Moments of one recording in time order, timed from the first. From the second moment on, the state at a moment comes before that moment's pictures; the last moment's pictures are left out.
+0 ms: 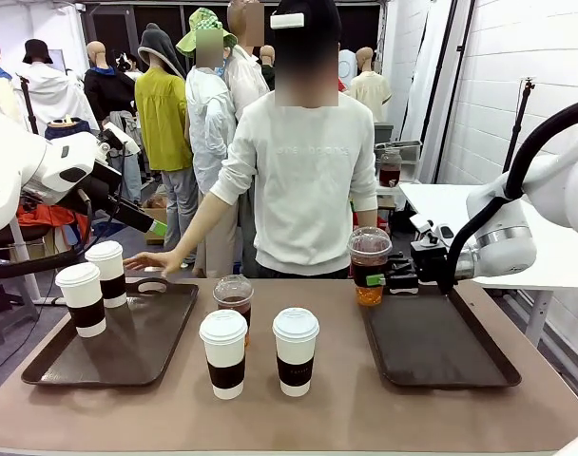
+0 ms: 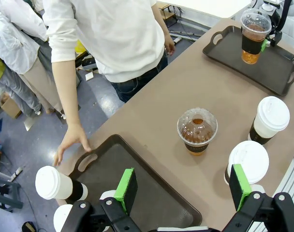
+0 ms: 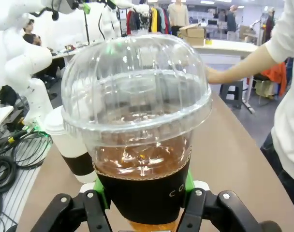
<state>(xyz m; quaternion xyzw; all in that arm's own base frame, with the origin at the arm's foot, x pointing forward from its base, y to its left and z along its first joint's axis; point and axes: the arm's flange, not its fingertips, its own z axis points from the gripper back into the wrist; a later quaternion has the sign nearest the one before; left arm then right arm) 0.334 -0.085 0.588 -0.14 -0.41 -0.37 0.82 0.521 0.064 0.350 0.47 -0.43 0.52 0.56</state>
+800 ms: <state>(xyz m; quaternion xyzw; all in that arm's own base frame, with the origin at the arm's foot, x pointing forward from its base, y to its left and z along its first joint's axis) 0.334 -0.085 0.588 -0.14 -0.41 -0.37 0.82 0.548 0.034 0.326 0.46 -0.44 0.51 0.58</state>
